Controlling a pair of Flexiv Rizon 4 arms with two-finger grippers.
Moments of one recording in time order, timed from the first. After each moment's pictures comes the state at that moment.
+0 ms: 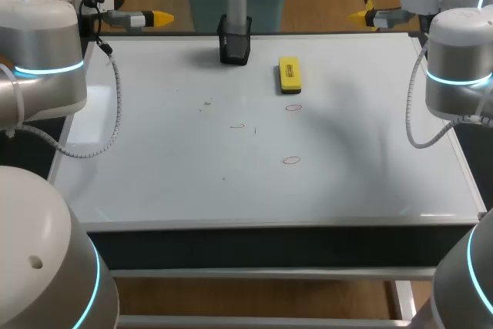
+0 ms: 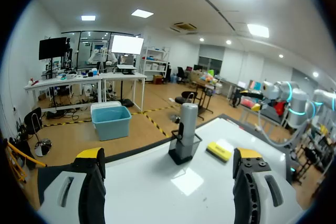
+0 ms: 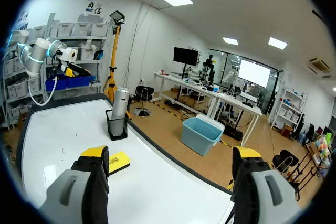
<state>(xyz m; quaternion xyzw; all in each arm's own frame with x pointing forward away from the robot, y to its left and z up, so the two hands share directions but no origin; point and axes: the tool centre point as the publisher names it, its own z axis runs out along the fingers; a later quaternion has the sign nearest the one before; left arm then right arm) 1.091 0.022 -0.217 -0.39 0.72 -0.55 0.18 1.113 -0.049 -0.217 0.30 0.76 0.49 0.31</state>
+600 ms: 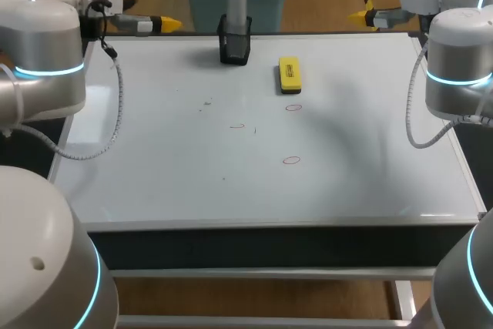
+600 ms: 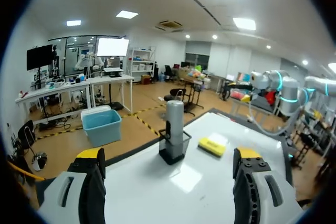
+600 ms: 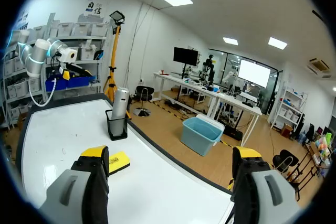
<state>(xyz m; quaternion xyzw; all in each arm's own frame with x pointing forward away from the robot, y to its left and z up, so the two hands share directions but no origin) 1.085 -0.004 -0.222 -0.32 0.75 -0.55 0.17 1.113 -0.049 -0.217 0.30 0.76 0.49 0.31</state>
